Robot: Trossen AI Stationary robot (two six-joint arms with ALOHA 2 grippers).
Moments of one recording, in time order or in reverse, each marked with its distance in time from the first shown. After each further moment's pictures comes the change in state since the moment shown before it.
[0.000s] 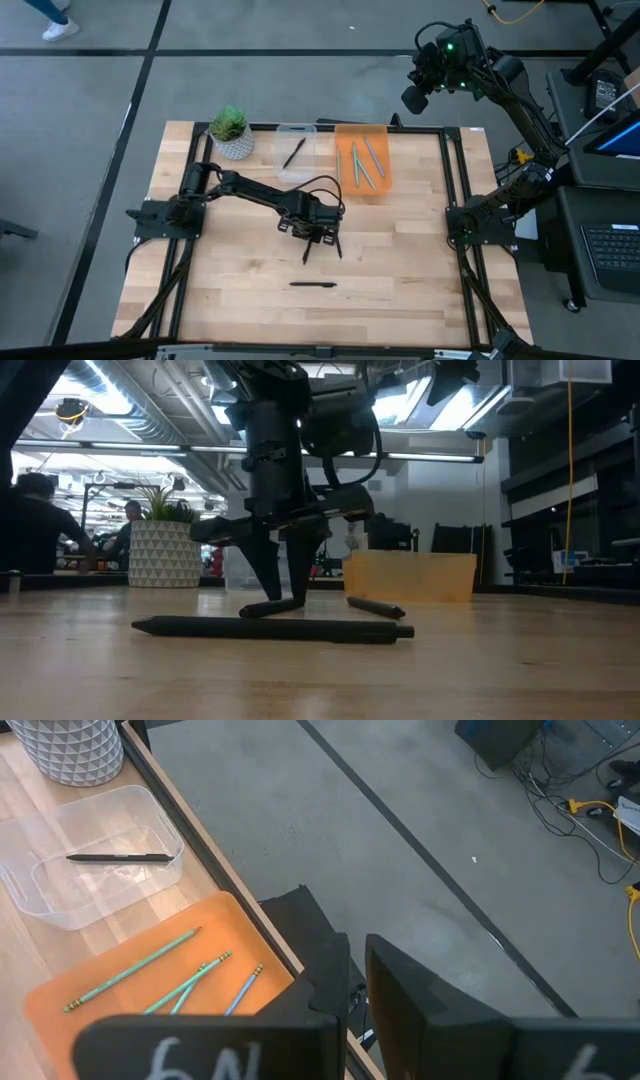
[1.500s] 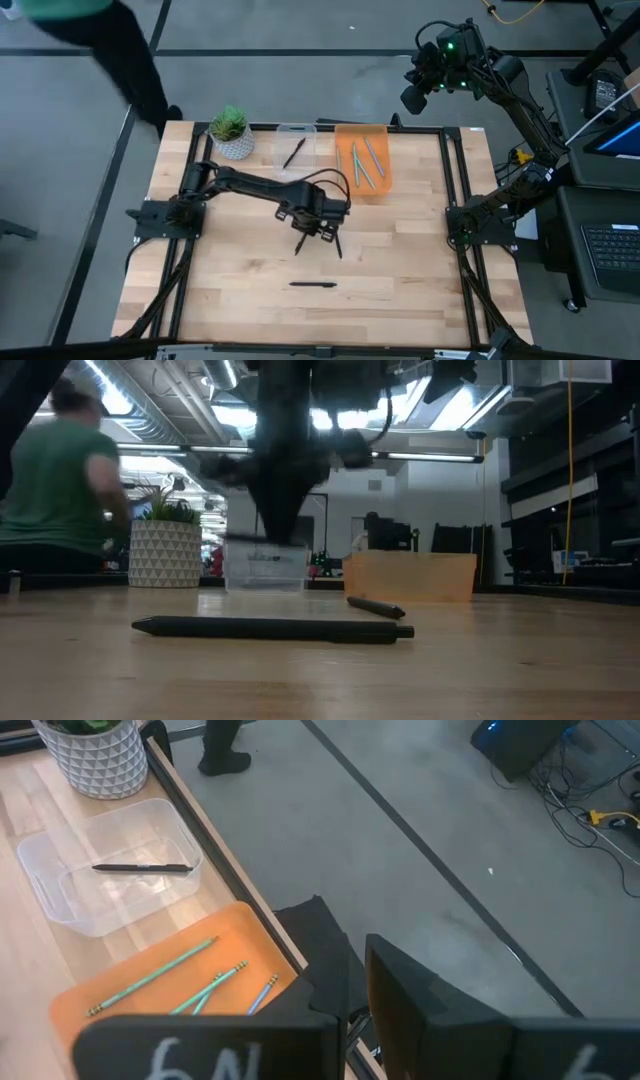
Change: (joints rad) left arm 0.001 -0.003 0.248 -0.381 -0.059 0.126; right arm 0.000 0.000 0.000 0.018 -0.050 0.002
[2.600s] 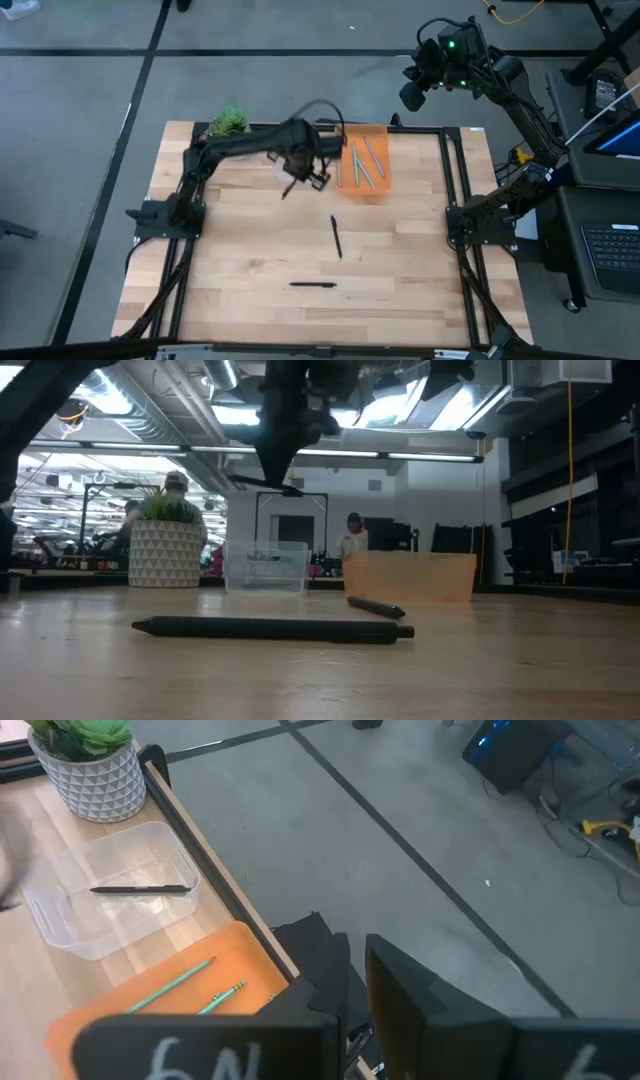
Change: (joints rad) left arm 0.282 -0.003 0.383 -0.455 -0.145 0.411; right arm 0.000 0.000 0.000 0.046 0.000 0.014
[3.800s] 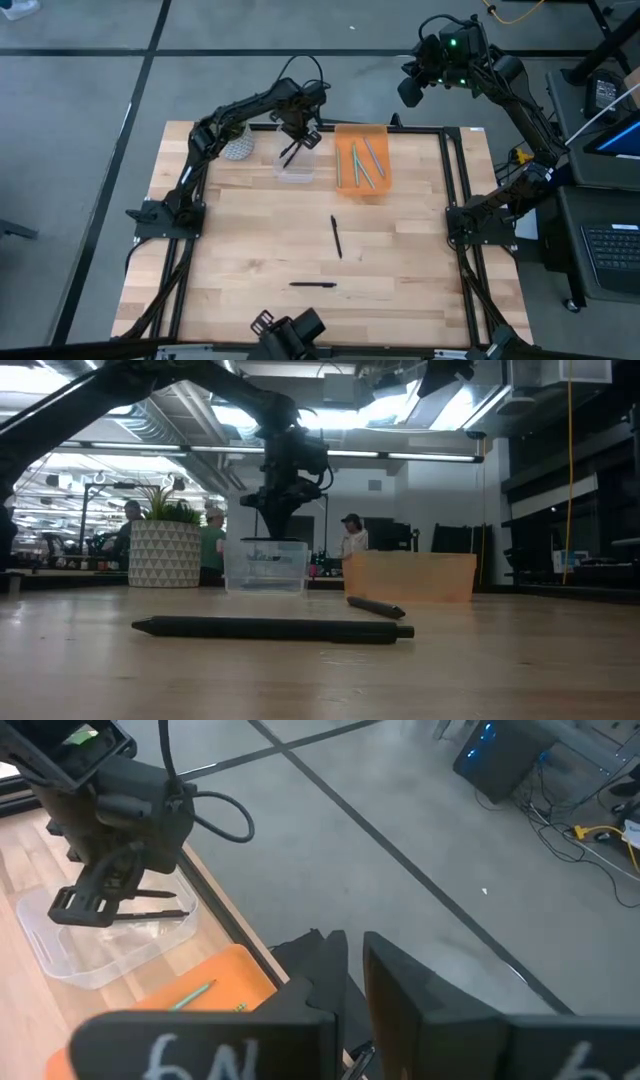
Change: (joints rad) left arm 0.416 0.158 0.000 0.235 0.102 0.569; right arm 0.000 0.000 0.000 0.052 0.001 0.043
